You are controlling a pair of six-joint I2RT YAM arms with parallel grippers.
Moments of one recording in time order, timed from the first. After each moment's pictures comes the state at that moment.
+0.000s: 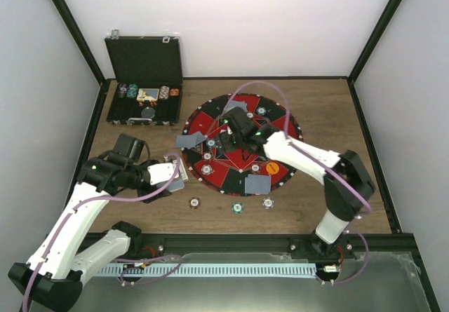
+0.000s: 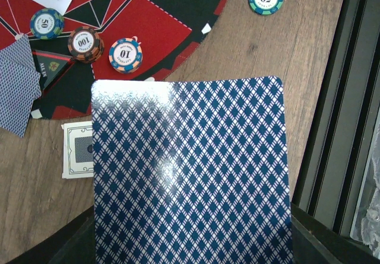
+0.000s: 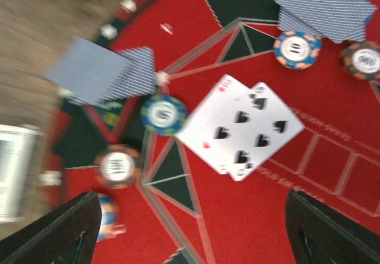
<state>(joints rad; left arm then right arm) -0.38 0.89 0.98 -1.24 0.36 0.87 0.79 1.72 1.27 -0.44 0.23 0.20</state>
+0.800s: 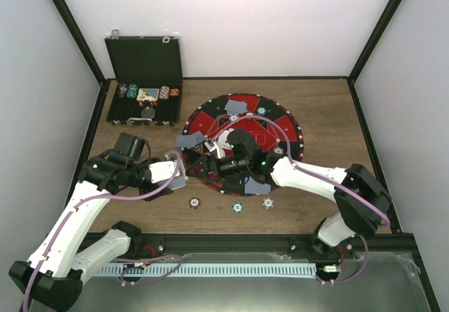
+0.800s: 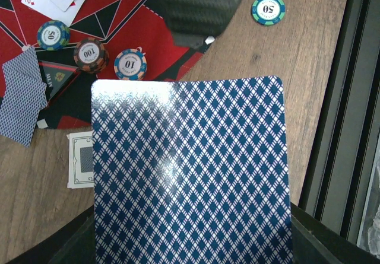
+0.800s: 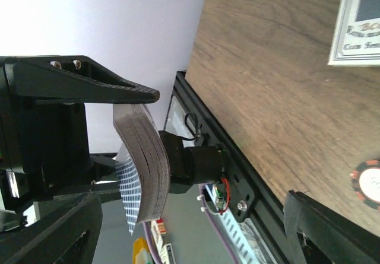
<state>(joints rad) -0.38 0.90 0.98 -1.21 0.38 0.87 0.90 1.50 0.92 0.10 -0.70 0.99</state>
